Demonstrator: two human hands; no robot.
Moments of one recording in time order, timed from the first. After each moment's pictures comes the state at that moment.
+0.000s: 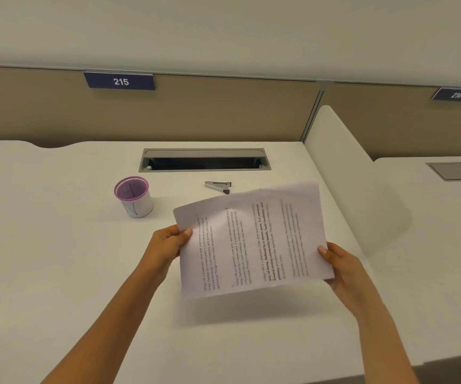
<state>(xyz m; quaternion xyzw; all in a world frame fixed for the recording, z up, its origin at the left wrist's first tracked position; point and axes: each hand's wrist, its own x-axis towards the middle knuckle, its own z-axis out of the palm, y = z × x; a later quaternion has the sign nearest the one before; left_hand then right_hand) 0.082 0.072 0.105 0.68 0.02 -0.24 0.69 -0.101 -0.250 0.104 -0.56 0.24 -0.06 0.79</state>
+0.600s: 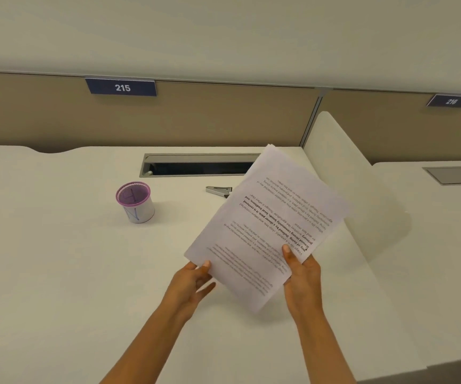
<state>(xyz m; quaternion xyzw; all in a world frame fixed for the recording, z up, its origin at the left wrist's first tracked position) 0.031 0.056 0.068 0.54 0.12 -0.34 0.76 -0.062 -0.140 0.107 -0.51 0.22 -0.23 0.80</state>
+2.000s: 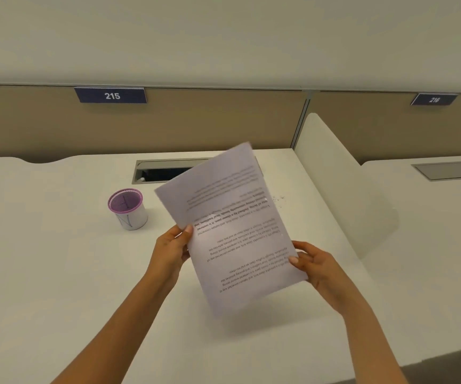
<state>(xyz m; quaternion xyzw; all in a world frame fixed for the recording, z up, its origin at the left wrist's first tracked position) 0.075 0.051 0.120 0.60 0.01 -0.21 0.77 -0.086 -0.223 0.119 -0.64 0.14 0.01 0.75</state>
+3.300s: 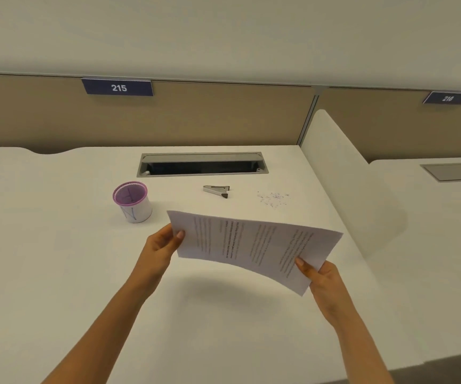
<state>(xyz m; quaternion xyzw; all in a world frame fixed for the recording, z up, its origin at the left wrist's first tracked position) 0.069 0.090 0.116 0.70 -0.12 -0.18 0.68 -0.095 -0.205 0.091 -0.65 0.22 -0.11 0.72</state>
